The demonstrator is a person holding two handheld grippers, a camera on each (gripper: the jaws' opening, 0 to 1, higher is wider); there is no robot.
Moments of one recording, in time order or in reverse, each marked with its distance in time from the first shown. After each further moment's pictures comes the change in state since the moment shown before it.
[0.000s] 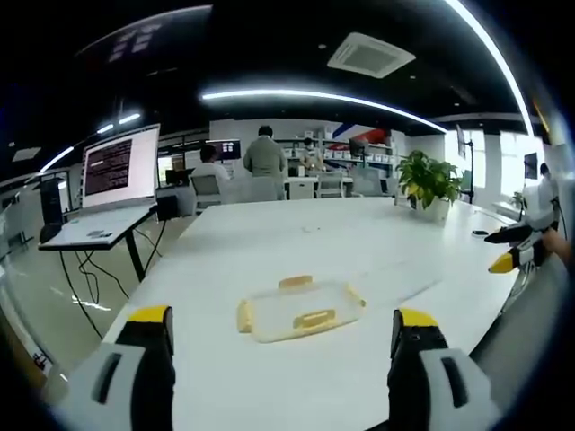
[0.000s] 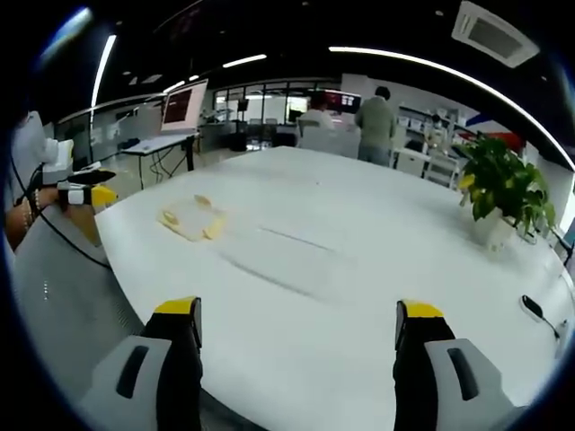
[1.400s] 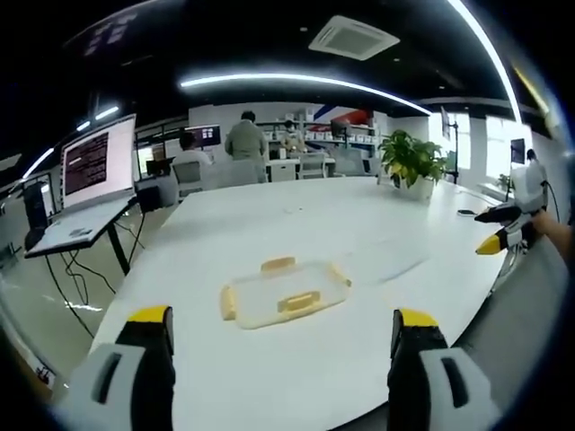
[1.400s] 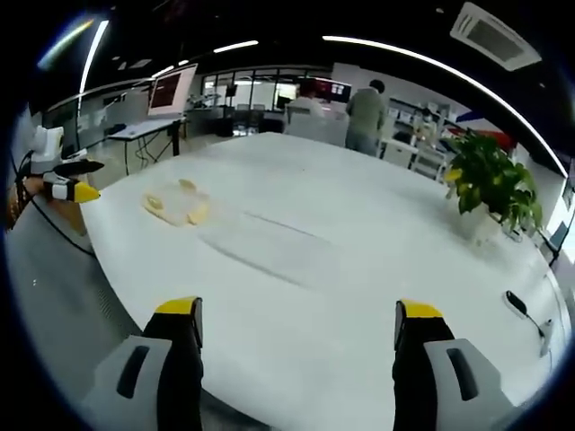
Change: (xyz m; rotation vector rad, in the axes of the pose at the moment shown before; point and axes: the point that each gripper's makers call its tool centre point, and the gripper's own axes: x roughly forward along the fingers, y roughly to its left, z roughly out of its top) left arm 0.001 -0.011 -0.012 0.053 0.092 -0.088; right arm -0.004 -0.007 -0.007 -0.027 0.071 -0.085
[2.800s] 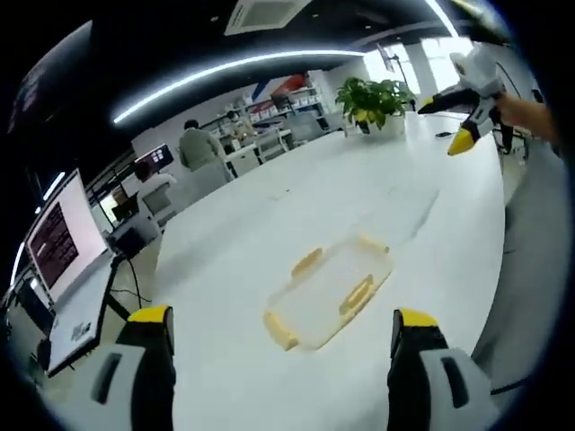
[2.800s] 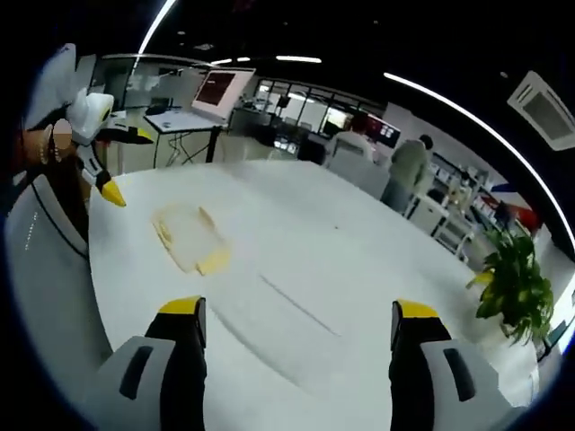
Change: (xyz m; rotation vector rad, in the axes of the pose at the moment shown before) left arm 0.059 0.055 0.017 0.422 0.104 -0.112; right arm 0.064 0.050 0.115 -0.331 -0.120 0.131
